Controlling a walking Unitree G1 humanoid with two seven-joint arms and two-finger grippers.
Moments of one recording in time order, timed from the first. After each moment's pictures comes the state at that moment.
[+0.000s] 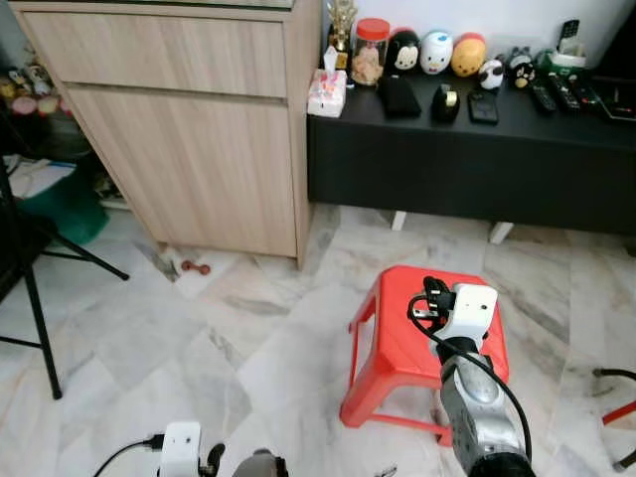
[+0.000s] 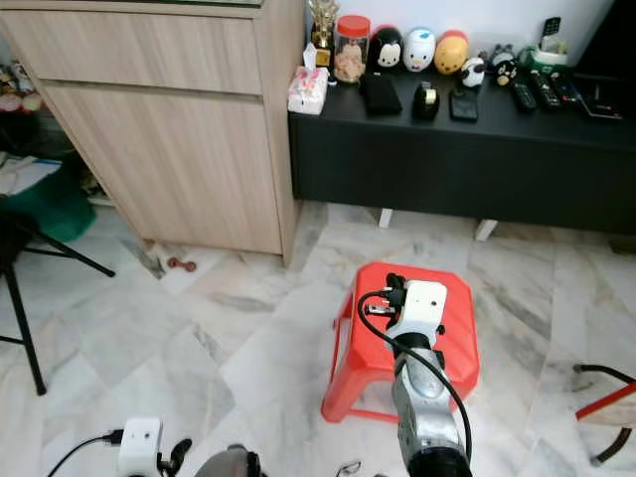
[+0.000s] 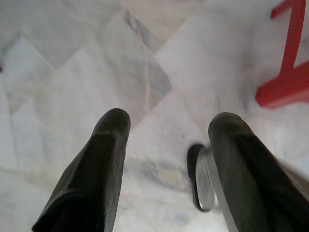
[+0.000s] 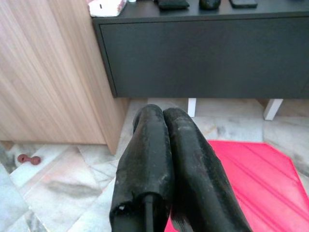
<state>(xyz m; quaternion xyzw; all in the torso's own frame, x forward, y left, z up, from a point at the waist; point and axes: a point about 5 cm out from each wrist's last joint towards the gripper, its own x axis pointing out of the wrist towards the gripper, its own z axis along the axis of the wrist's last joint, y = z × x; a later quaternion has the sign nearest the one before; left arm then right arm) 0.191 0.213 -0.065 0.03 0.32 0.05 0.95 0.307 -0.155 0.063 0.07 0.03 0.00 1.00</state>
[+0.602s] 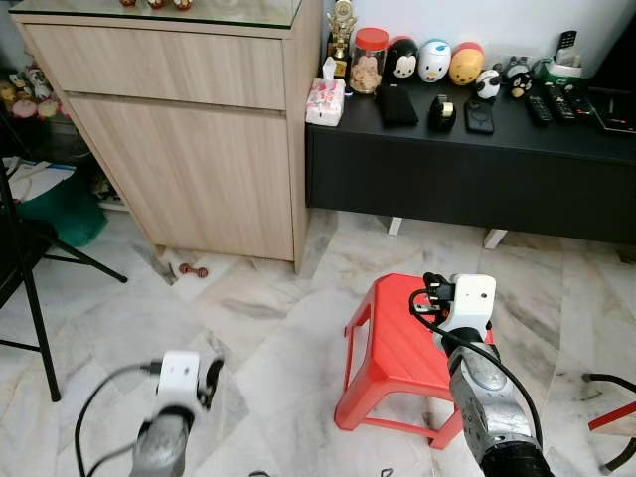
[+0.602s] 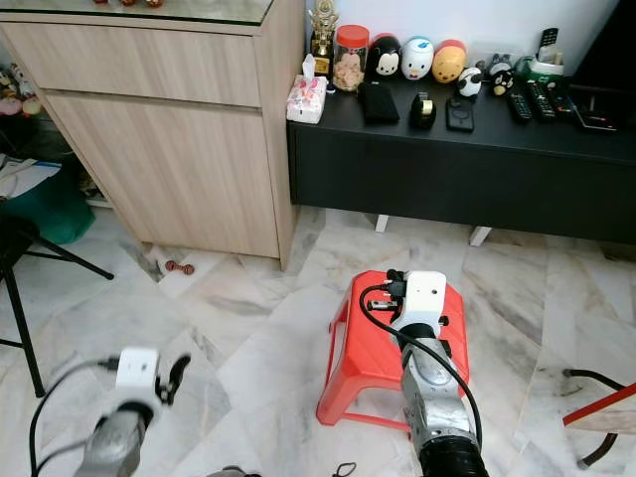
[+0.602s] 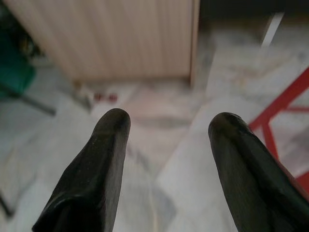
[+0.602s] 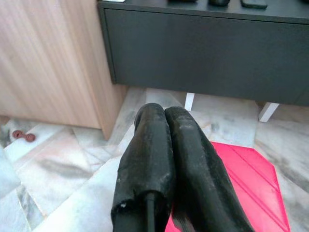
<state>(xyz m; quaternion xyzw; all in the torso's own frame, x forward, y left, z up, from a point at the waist) 0.272 0.213 0.013 0.09 0.09 0.00 0.99 0.313 -0.157 0.067 0.02 0.07 0.04 1.00</state>
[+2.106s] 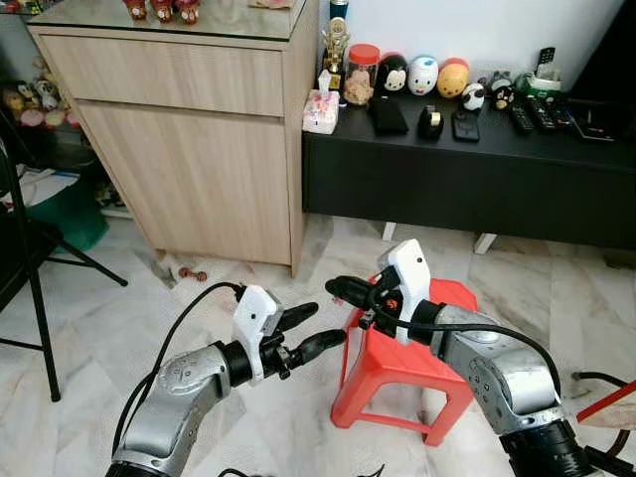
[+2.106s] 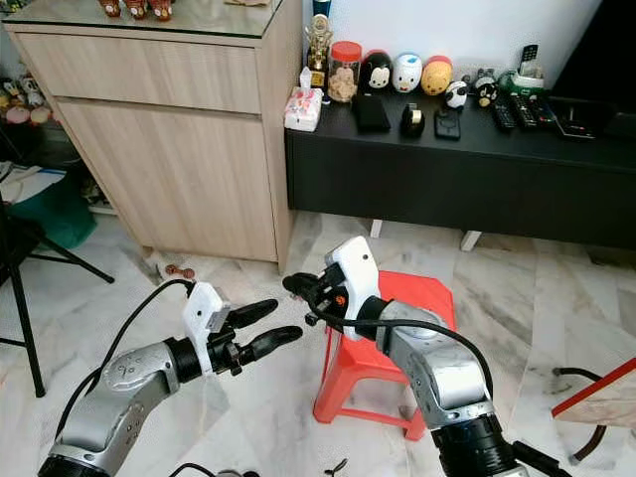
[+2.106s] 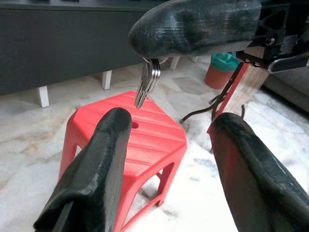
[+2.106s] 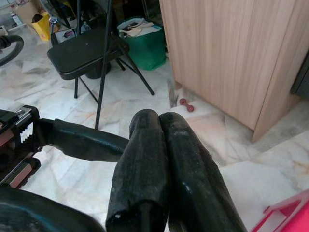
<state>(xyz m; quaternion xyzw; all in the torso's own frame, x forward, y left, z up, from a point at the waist) 0.268 0.119 0.112 -0.01 0.05 -0.46 0.89 0.297 -0.097 0.137 0.04 0.14 0.43 0.89</state>
